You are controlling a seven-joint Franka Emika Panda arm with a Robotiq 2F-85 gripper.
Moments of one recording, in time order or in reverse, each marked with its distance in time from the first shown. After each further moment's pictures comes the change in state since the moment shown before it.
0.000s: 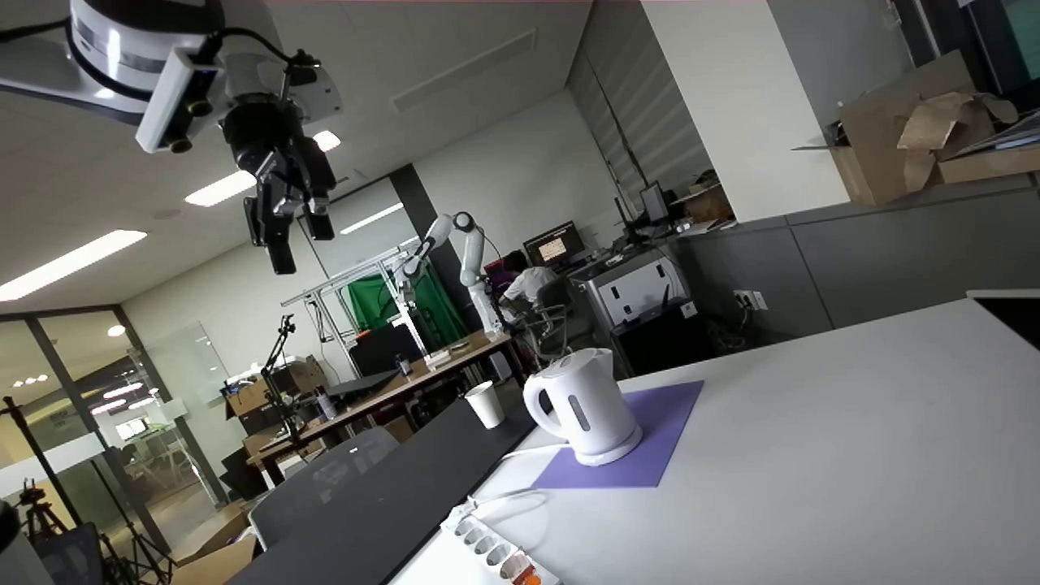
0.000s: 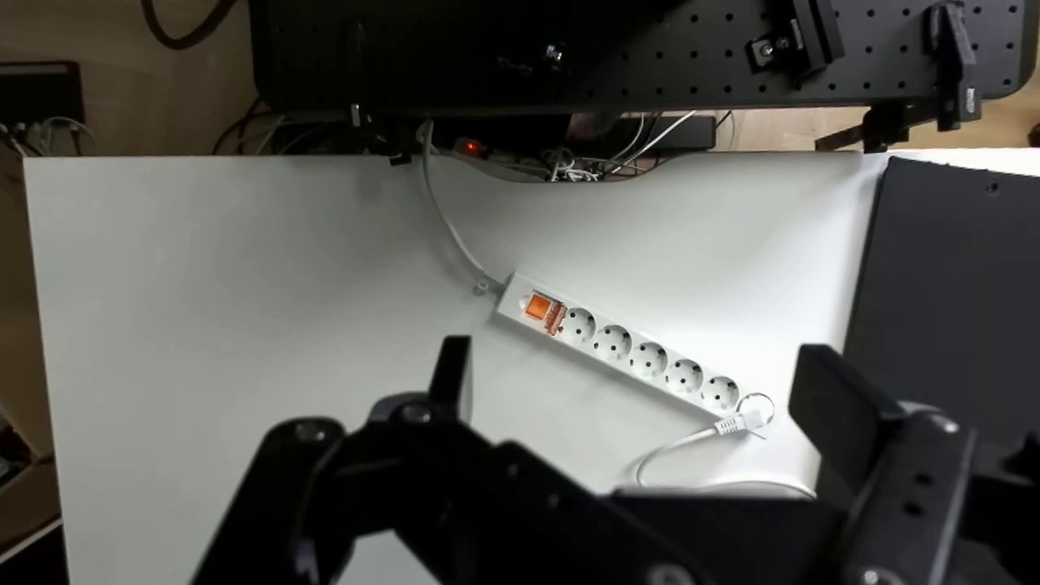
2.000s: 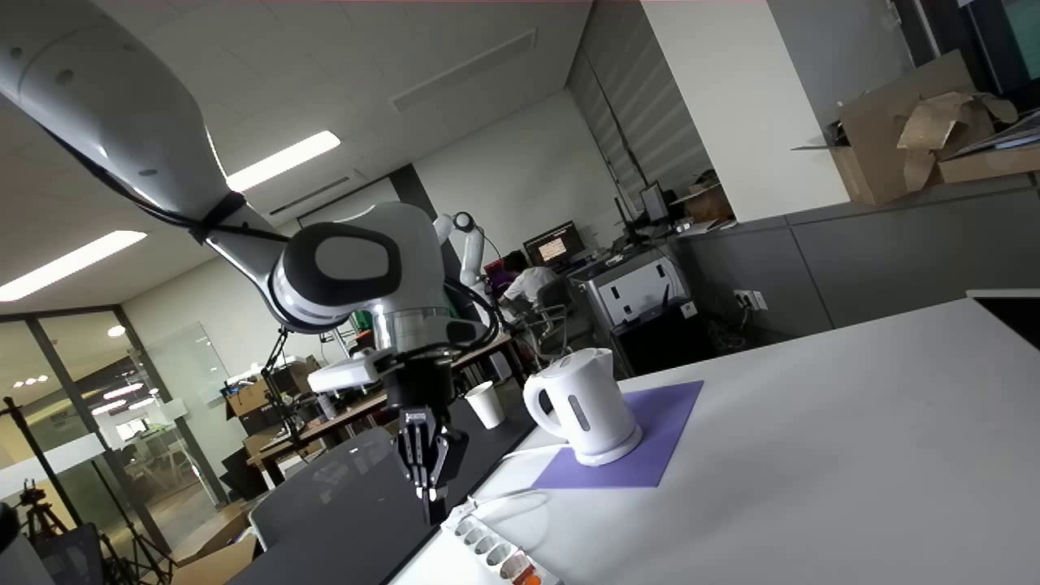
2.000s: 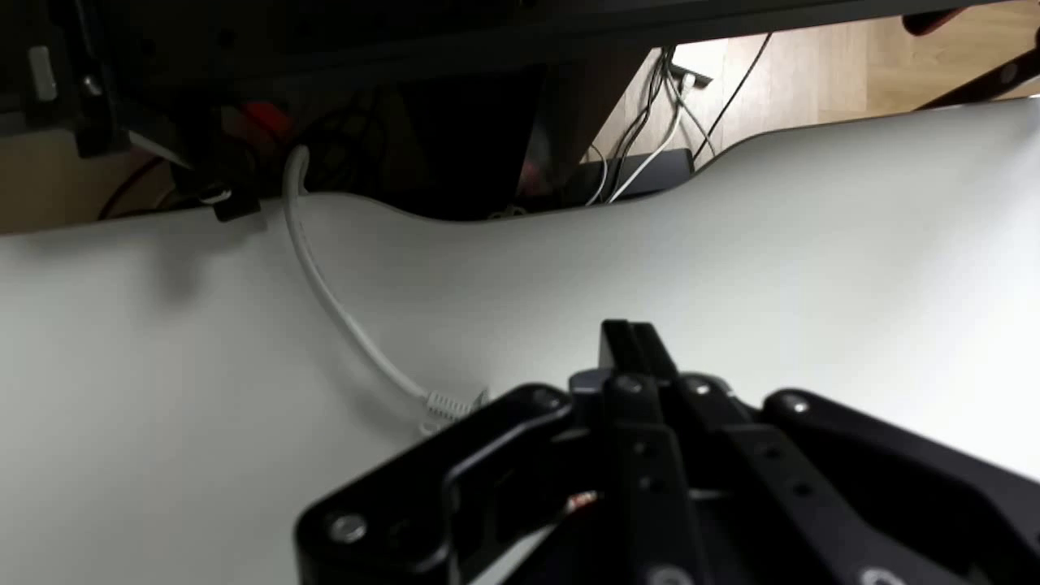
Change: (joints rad) arm -0.026 0.641 -0.081 -0.284 0.131 0.753 -0.032
